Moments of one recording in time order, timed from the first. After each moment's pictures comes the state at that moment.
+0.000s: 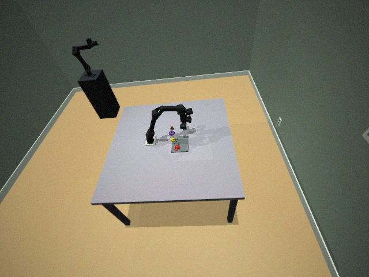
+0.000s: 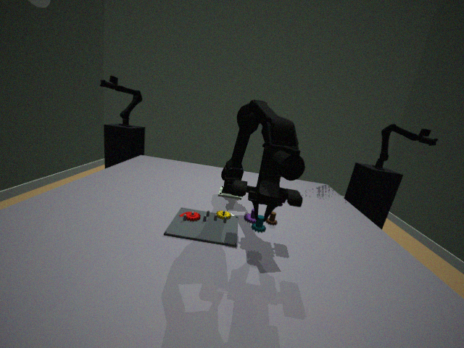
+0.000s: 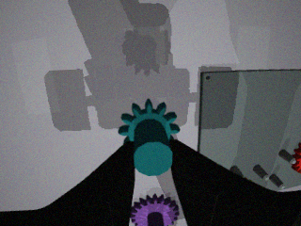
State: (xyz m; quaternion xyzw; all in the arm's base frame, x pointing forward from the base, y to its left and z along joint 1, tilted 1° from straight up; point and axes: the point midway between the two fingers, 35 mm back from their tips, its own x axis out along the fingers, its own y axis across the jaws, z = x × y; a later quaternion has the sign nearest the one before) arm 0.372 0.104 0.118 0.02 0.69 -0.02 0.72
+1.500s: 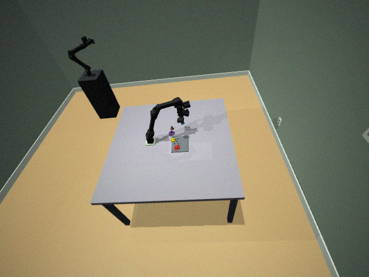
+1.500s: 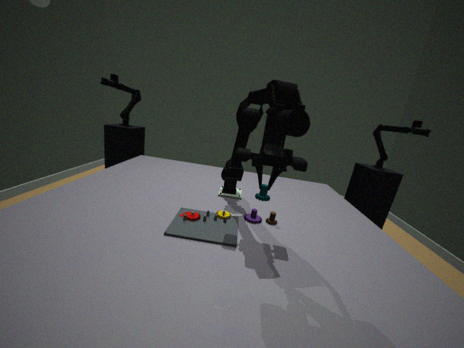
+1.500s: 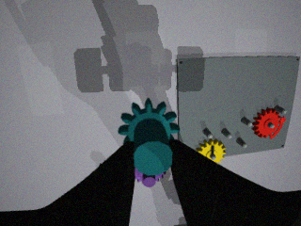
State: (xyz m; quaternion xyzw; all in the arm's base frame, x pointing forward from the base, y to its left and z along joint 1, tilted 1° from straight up) arm 0.354 0.099 0.207 0.02 0.68 -0.02 0.73
